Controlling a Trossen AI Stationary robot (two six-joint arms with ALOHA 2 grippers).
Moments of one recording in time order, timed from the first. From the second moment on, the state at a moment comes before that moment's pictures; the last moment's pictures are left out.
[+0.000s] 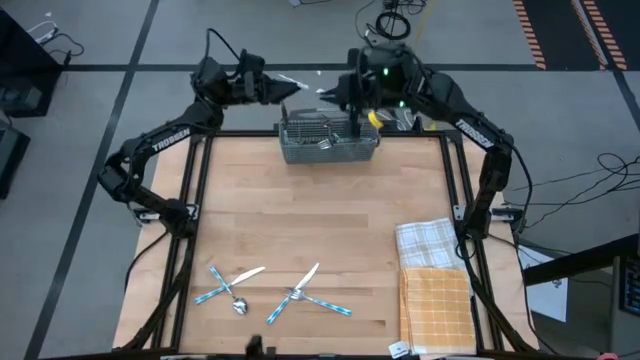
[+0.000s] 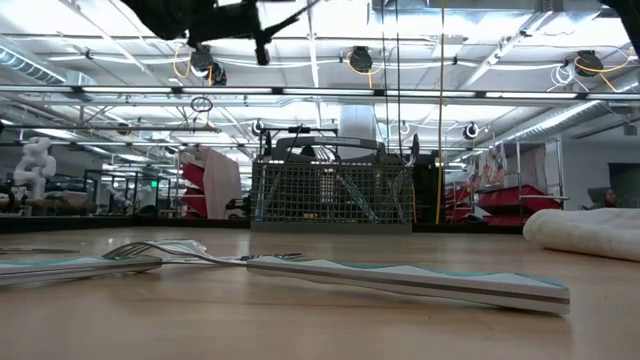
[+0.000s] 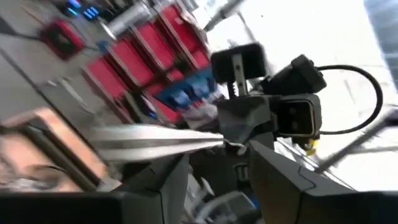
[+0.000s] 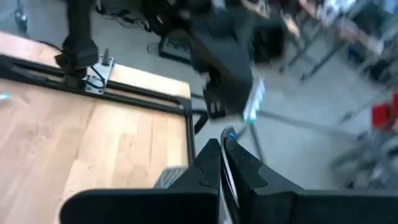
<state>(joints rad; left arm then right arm) 0.86 1.46 1.22 0.57 0.88 -1.18 -0.41 1.81 2.30 -0.88 -0.11 -0.47</state>
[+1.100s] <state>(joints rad) 1.04 1.44 1.22 -0.22 0.87 -0.55 -0.60 1.94 2.30 -1.50 -0.10 -0.48</state>
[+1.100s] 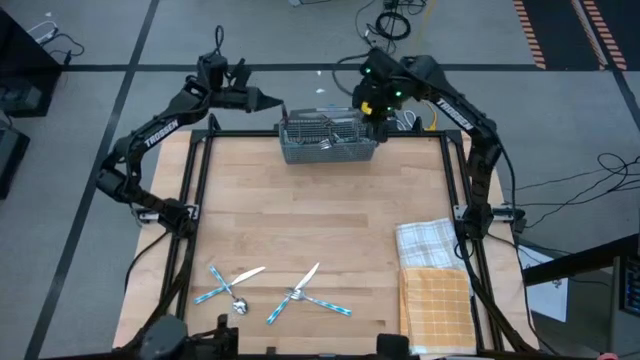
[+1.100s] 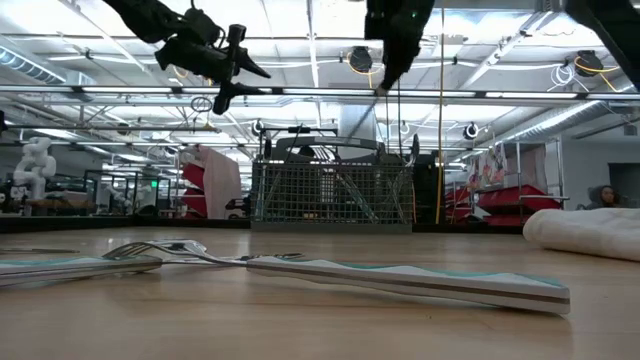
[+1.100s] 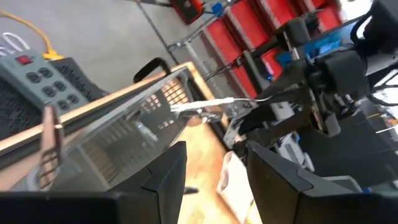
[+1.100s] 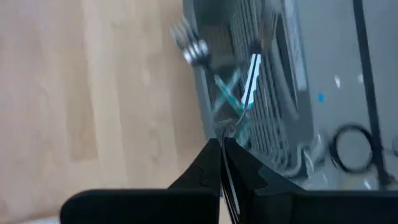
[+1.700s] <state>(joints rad) 1.04 1.42 1.22 -0.34 0.83 -0.44 -0.57 2.09 2.30 -1.57 0.03 -0.48</state>
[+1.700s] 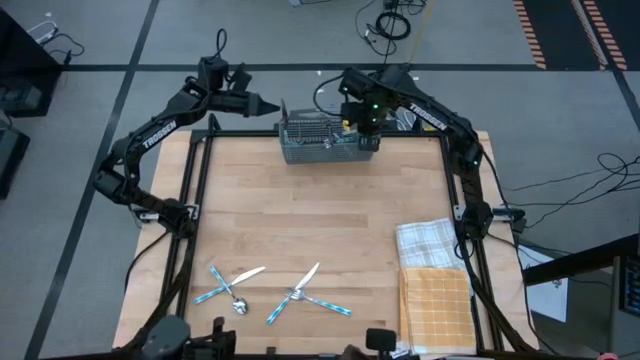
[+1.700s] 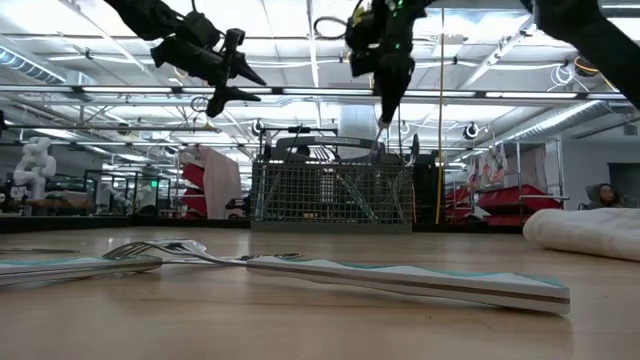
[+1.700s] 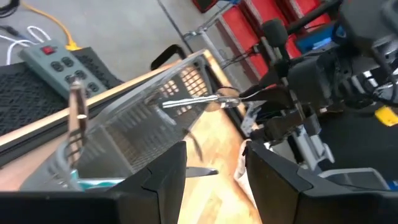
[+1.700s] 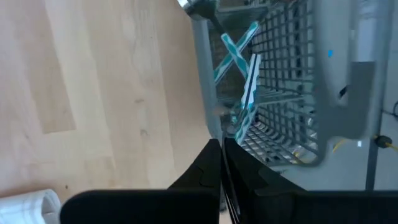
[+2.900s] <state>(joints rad) 1.02 1.39 1.22 -0.58 0.82 -0.17 -0.58 1.98 2.36 -1.43 -0.02 -0.39</state>
